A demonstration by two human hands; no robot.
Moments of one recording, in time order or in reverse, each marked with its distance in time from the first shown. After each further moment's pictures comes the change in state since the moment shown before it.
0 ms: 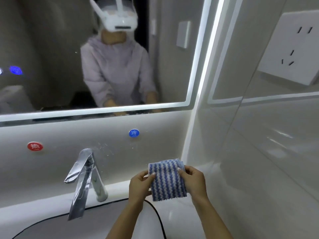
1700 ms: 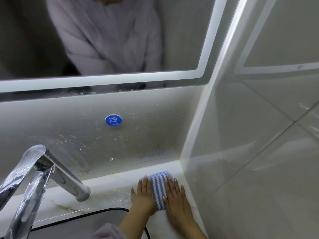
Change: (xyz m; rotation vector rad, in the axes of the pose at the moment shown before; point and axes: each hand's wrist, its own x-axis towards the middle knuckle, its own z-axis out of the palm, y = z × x) left_hand 0.130 -0.143 0.039 1.688 -0.512 -0.254; right_hand 0.071 0.220 0.050 -1.125 -0.310 -0.368
